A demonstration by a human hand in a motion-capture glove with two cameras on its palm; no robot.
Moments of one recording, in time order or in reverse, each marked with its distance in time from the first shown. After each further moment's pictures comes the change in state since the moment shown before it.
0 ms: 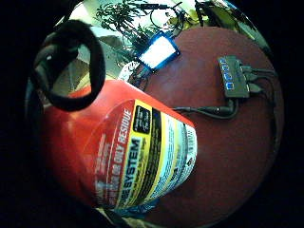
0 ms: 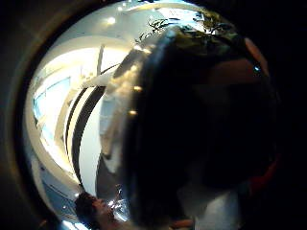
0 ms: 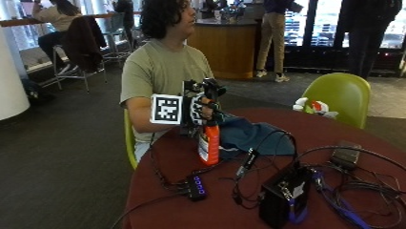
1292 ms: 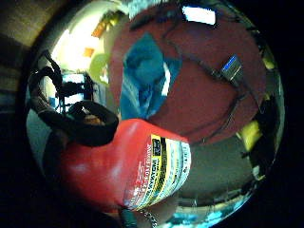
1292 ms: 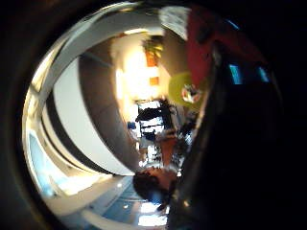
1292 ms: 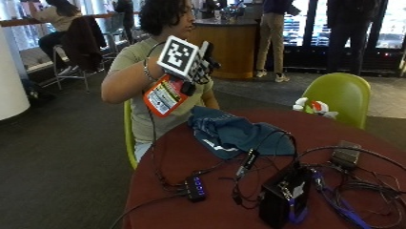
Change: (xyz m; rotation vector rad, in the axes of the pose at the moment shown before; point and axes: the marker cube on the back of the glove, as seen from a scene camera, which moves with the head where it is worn) arm -0.125 0.015 -0.042 -1.110 0.276 0.217
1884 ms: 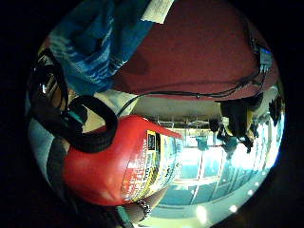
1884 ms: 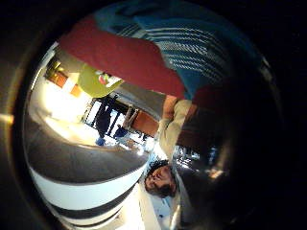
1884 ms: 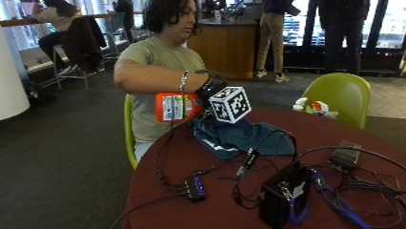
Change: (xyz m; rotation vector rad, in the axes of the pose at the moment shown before) arm 0.051 -0.105 0.114 -0.640 0.323 0.623
